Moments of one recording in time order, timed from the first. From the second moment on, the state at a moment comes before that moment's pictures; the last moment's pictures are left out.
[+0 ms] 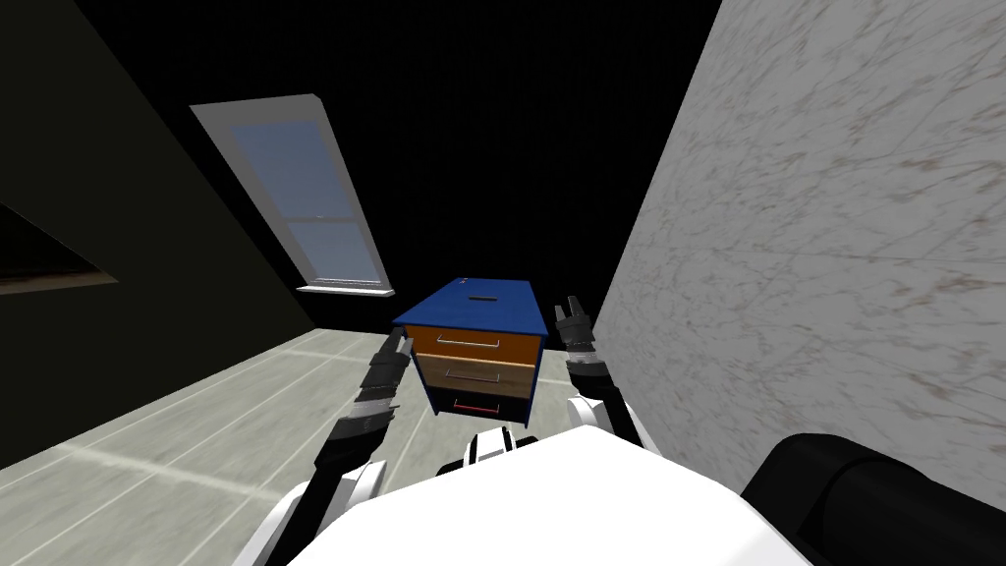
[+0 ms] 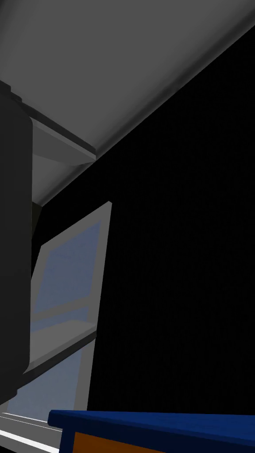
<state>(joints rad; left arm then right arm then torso) 0.44 0.15 -0.04 -2.09 -0.13 -0.42 0.08 0.50 0.01 0.03 -2.32 0.02 -0.40 -0.04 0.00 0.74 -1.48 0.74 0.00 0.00</state>
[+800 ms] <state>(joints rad) 0.40 0.12 -0.05 -1.93 -0.15 -0.43 0.04 0.50 0.01 0.03 -2.32 0.02 -0.40 -0.04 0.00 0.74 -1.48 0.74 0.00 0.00</state>
